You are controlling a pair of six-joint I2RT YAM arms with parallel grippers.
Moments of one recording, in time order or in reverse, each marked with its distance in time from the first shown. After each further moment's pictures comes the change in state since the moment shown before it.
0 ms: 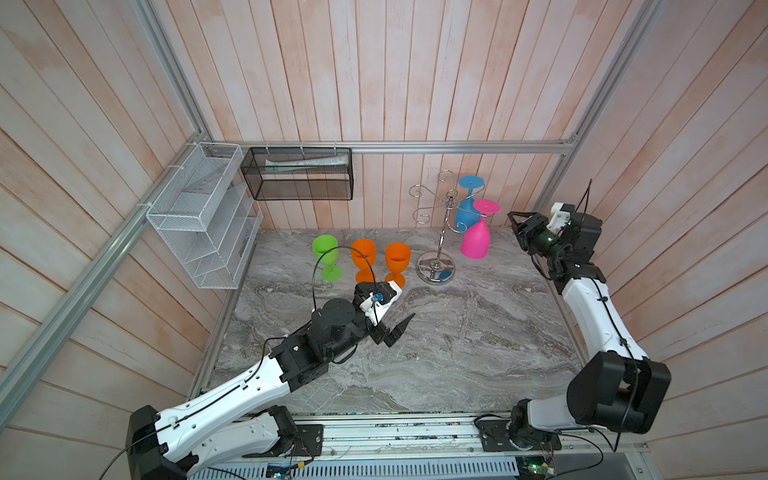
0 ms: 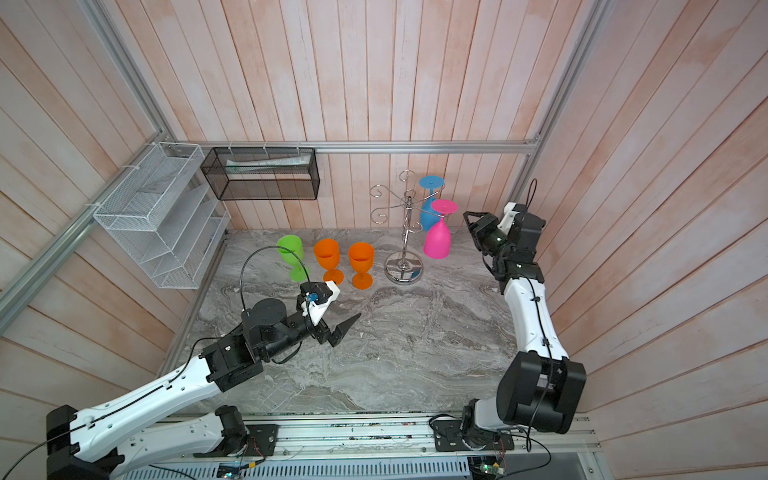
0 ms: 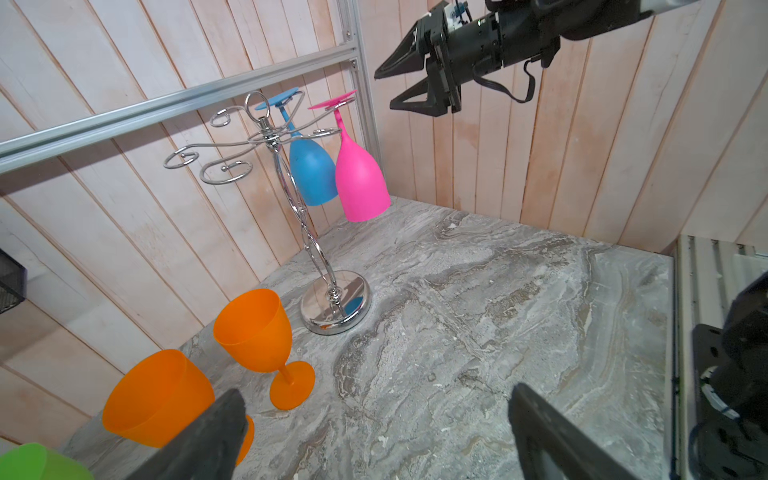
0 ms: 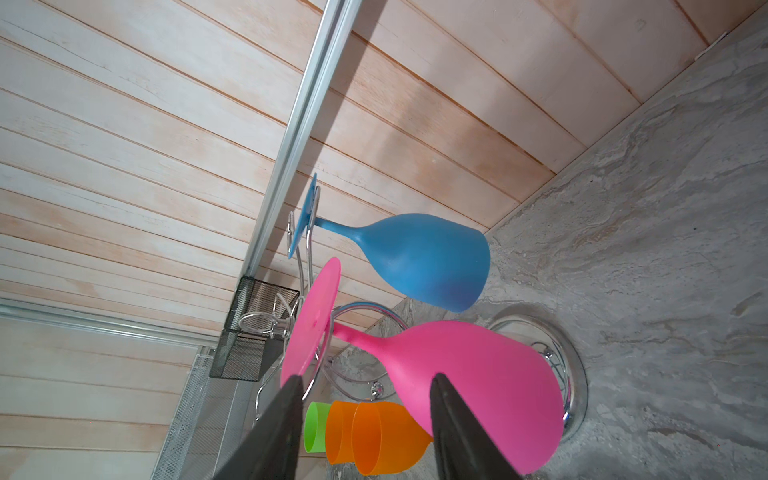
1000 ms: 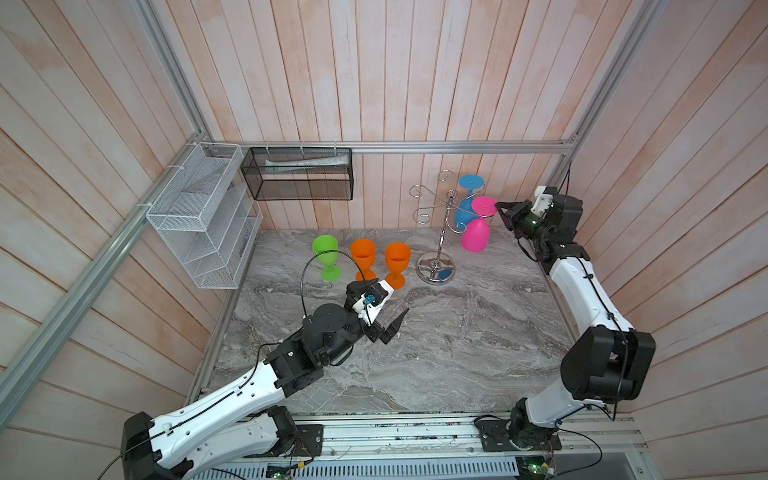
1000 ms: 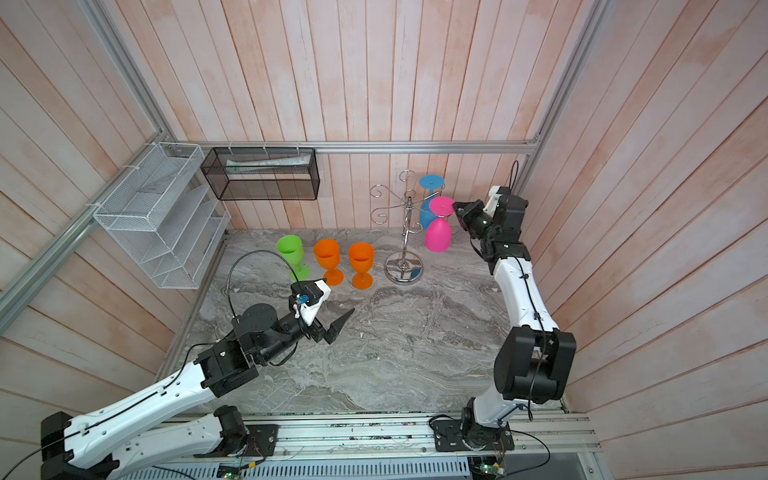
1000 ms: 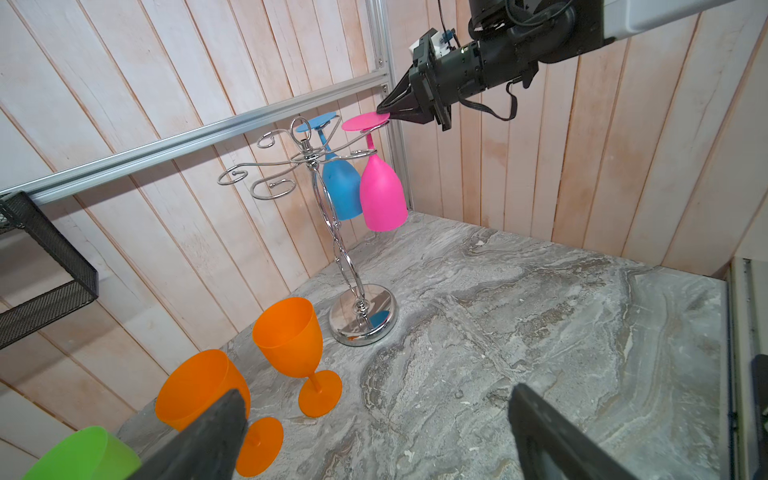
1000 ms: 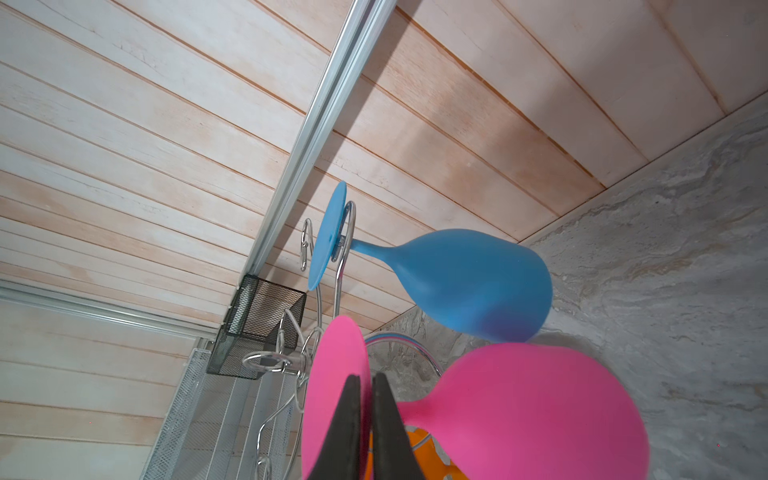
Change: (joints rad) left arm 0.000 -0.039 -0.032 0.054 -0.064 0.025; right arm 0.093 0.139 0.182 -0.016 0.050 -0.030
